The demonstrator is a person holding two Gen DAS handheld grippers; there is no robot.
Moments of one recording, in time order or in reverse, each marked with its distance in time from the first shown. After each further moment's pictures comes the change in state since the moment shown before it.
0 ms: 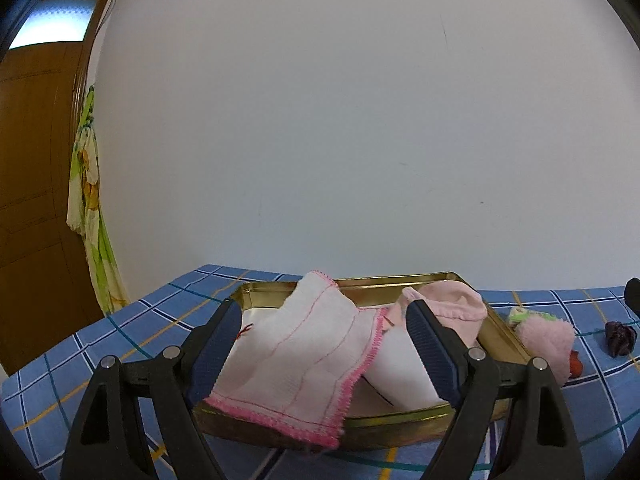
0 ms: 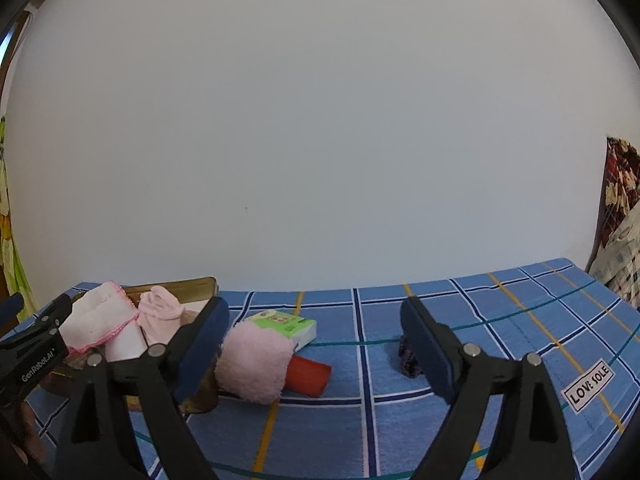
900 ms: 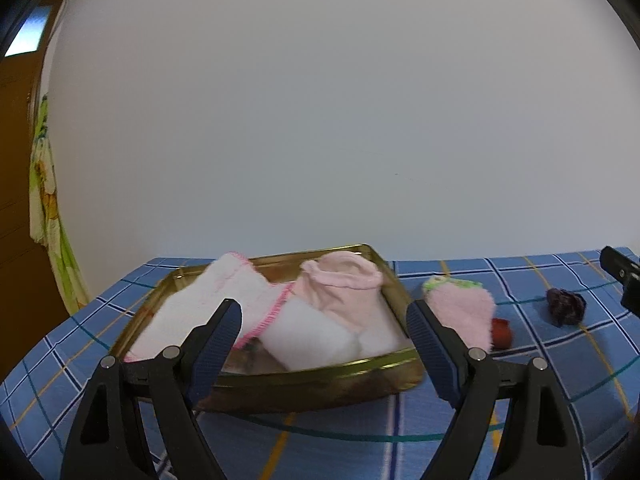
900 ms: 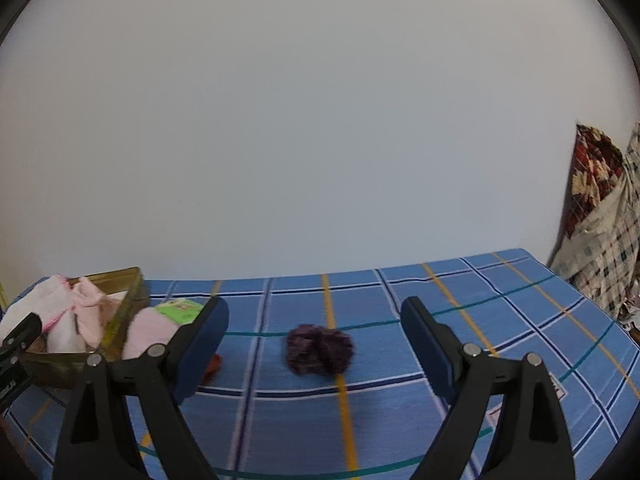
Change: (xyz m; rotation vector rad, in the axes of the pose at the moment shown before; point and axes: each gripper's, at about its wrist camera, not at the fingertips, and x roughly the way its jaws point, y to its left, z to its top) left arm -0.029 -0.064 -0.009 0.094 0.067 -0.167; right arm 0.002 -0.082 0.001 0.018 0.066 -0.132
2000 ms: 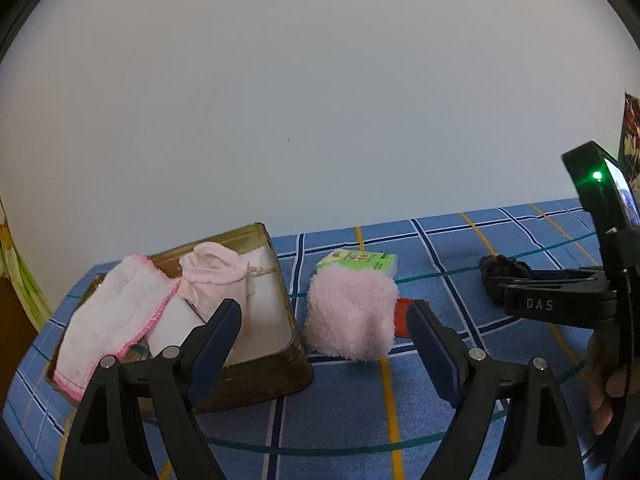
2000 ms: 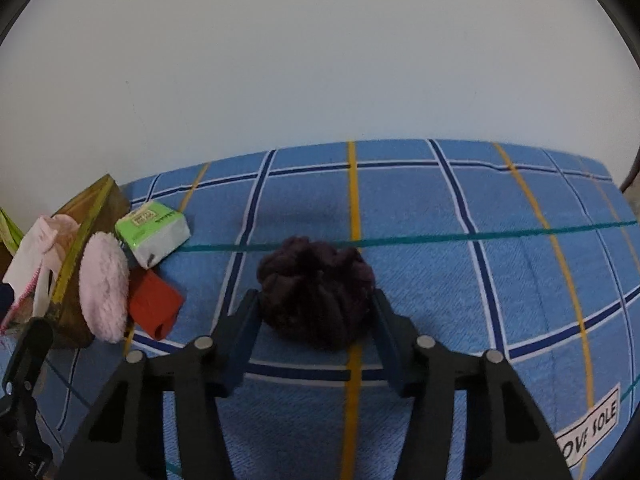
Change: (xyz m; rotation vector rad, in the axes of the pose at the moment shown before) left arm 0.029 -0.075 0.010 0.121 0.152 -0.153; right arm 0.116 -0.013 -0.016 0.015 0.536 0.192
